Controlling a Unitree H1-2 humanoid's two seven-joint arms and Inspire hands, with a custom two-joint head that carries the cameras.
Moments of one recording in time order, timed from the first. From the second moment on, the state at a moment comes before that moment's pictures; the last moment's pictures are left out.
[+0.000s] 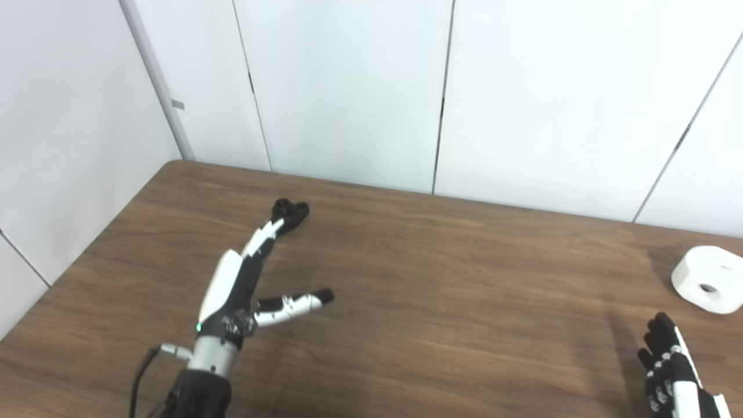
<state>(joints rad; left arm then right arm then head) 0.05 0.24 0.09 -0.42 0.42 0.20 -0.02 0.20 -0.06 -0.14 -0.21 0.10 -0.07 0.13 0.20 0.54</state>
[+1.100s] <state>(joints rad) -0.21 0.33 0.14 0.01 0.47 0.29 0.05 0.20 -0.06 -0.13 -0.22 0.10 -0.06 0.12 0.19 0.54</state>
